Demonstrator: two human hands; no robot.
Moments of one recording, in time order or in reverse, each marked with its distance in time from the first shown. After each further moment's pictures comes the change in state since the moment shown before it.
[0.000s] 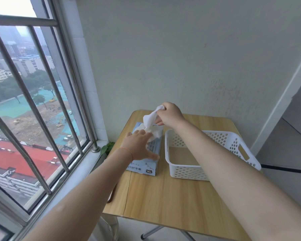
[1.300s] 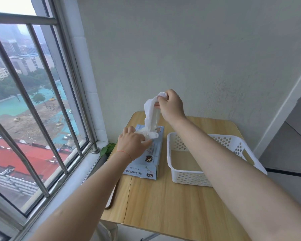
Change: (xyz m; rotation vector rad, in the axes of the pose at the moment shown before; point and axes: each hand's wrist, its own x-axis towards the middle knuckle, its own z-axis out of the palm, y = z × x) left_hand 0.008 -0.014 0.006 -0.190 0.184 -0.255; right_hand 0.015 -0.023 0.004 0.063 0.274 -0.221
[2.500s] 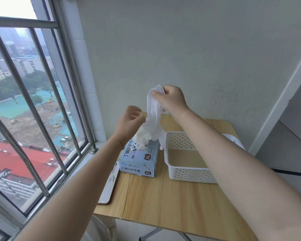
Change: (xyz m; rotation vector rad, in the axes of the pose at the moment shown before) left_hand -0.004 0.023 -0.064 -0.971 0.107 -0.076; right_hand -0.007 -0.030 -0.028 0.065 -0.108 -0.042
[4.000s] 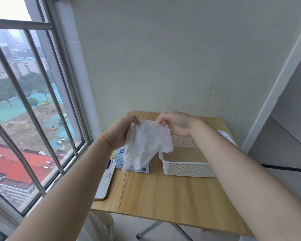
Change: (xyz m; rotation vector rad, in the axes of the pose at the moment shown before) left_hand -0.017 0.009 -0.007 -0.479 -0.441 -0.345; right_hand -0.034 0.045 -0.044 0.279 -0.735 0.517
